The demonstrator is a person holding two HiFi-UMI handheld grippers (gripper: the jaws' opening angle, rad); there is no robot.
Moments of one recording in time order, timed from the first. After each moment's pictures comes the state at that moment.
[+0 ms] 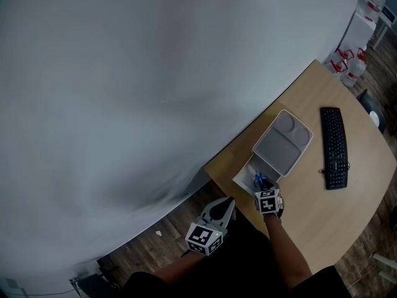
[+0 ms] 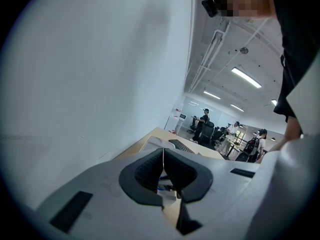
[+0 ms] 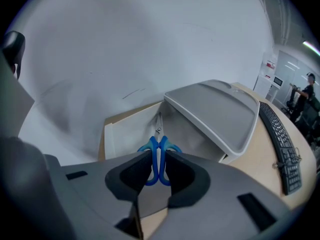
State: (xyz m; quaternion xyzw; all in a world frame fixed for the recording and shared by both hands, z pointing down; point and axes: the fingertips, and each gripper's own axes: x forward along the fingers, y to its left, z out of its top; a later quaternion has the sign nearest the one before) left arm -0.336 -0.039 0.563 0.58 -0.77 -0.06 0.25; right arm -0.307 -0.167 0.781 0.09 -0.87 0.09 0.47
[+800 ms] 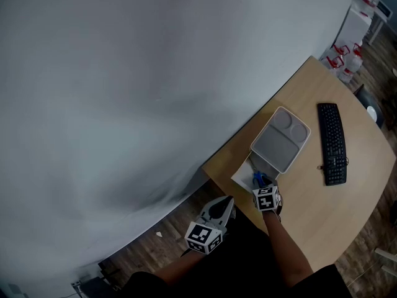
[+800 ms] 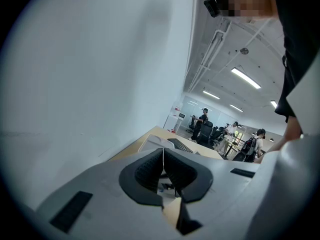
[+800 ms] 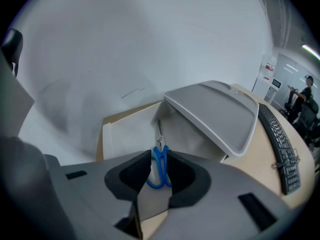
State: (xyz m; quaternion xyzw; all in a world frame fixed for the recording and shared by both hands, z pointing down) left arm -0.335 -0.039 0.569 0.58 -0.77 -0.06 0.26; right arm -0.310 -0.169 0.784 0.10 -0.87 0.08 0.47
